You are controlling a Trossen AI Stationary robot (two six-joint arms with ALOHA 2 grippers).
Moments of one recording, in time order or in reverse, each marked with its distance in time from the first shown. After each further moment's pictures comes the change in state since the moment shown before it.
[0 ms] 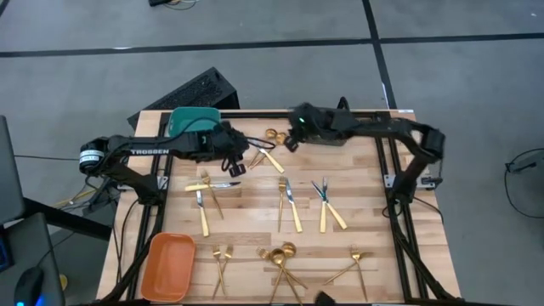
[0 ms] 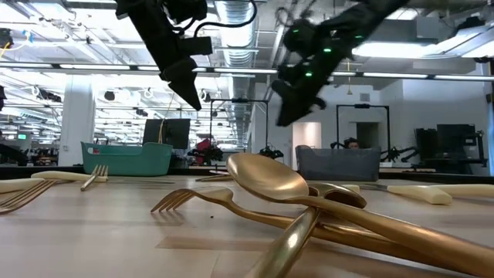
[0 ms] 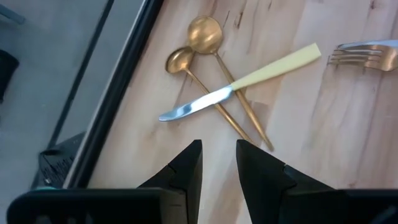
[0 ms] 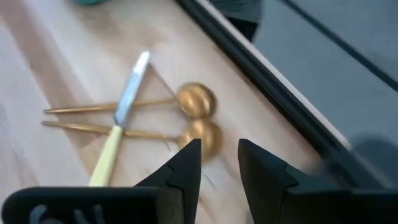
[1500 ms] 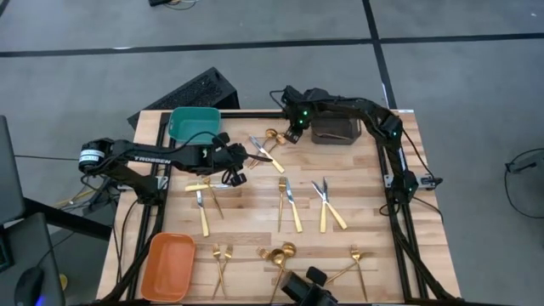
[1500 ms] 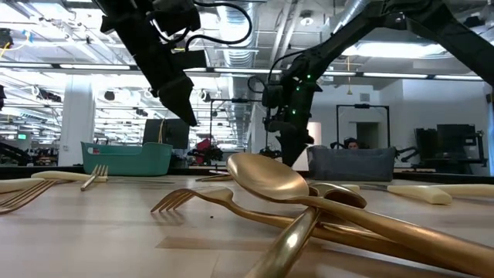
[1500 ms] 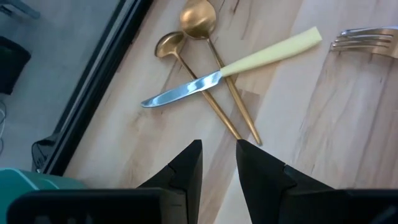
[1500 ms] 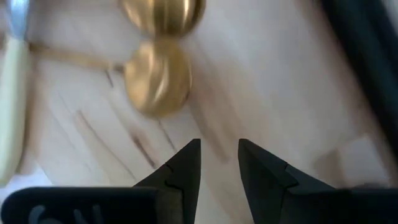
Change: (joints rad) left arm -0.089 0.000 -0.168 0.172 -0.101 -0.109; right arm -0.191 0.429 0.466 -0.544 -0.302 -0.200
